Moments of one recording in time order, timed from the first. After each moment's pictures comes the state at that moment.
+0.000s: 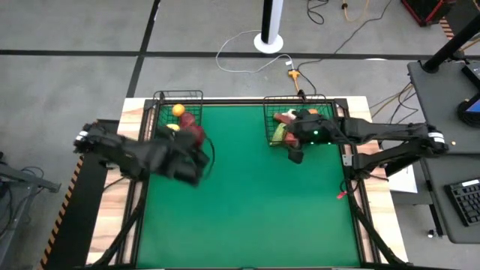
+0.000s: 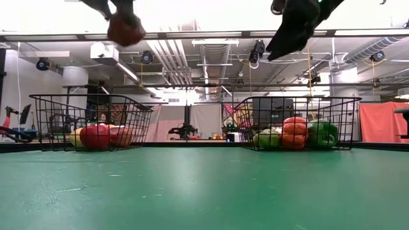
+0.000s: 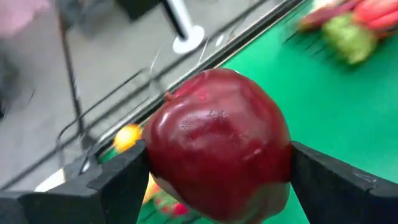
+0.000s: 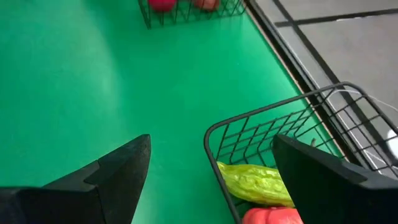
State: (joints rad) left arm -0.35 1.48 1.51 -1.57 -0.93 -1.19; right arm -0.14 1.12 0.97 -0.54 0.17 0.04
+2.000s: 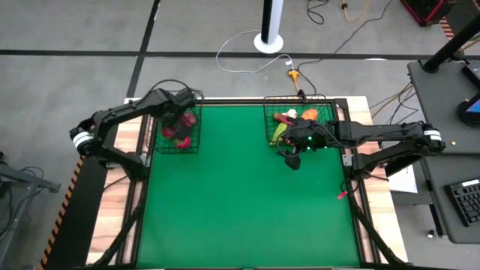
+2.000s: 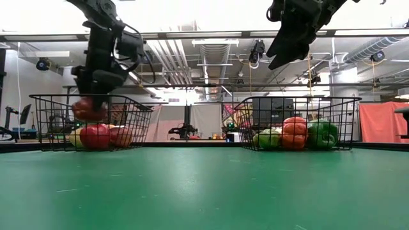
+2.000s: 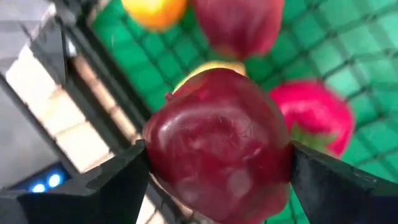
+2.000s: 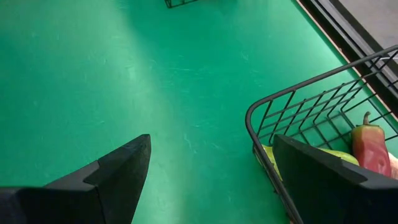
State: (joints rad) left arm 0.69 1.41 1.09 -1.23 -0.31 -0.25; right arm -0.10 1.16 0.95 -0.54 0.11 0.19
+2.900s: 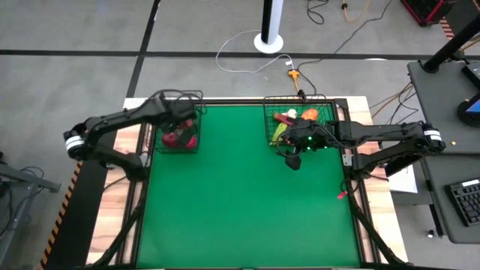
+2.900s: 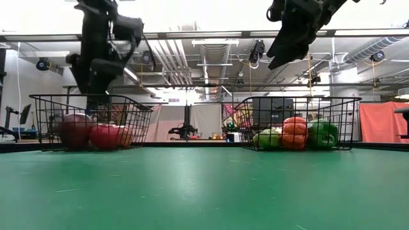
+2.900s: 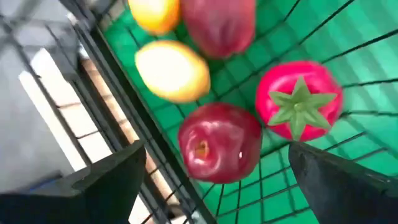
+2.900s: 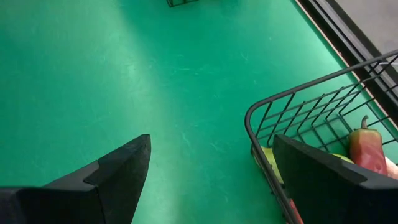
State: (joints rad) left arm 0.51 1.33 1.08 -1.30 -0.36 -0.46; right arm -0.10 1.16 0.95 -0.54 0.11 0.16
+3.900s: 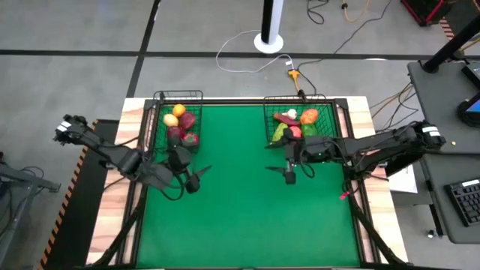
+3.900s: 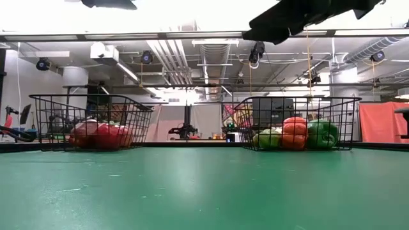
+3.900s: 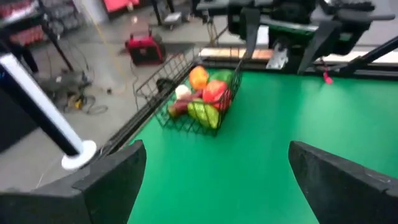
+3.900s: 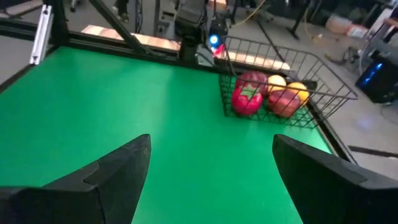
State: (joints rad) left arm -0.49 1.07 0.94 -0.43 -0.93 -0.32; right arm 0.06 1.16 0.71 0.15 0.10 -0.17
